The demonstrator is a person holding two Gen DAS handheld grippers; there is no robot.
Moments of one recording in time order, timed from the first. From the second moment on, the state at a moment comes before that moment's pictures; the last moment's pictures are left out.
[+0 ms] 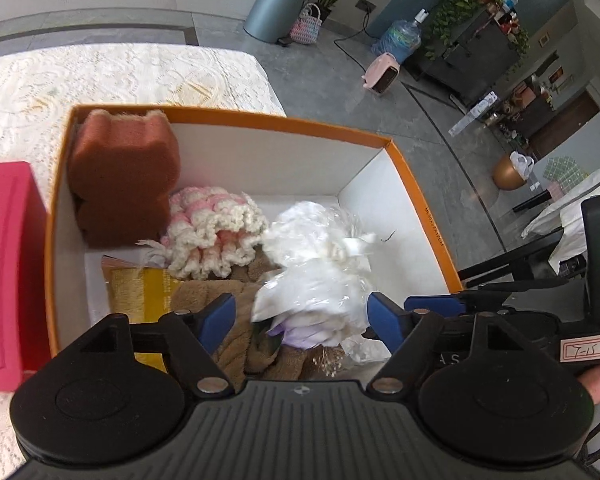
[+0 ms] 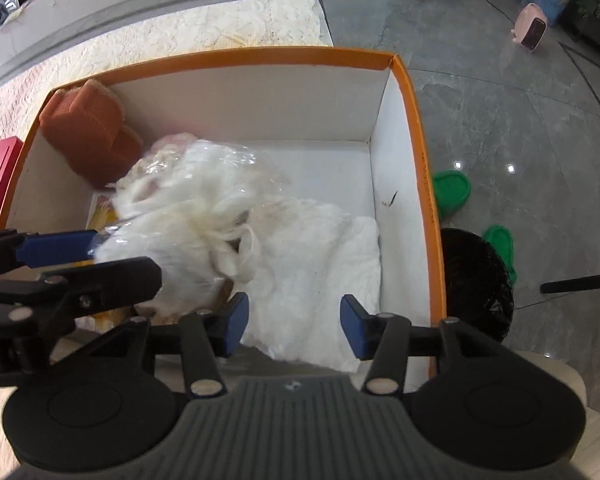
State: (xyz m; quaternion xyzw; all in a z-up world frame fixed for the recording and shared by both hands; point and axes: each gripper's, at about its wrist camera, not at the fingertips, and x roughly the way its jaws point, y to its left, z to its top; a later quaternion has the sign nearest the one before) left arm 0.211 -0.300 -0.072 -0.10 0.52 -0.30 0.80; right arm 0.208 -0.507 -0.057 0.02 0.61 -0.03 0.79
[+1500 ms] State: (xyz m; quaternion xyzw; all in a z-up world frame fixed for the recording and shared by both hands) left arm 0.096 -0.010 -0.019 -0.06 0.37 -0.10 0.92; right arm 0.102 -0.218 0.005 0.04 0.41 0.04 0.91
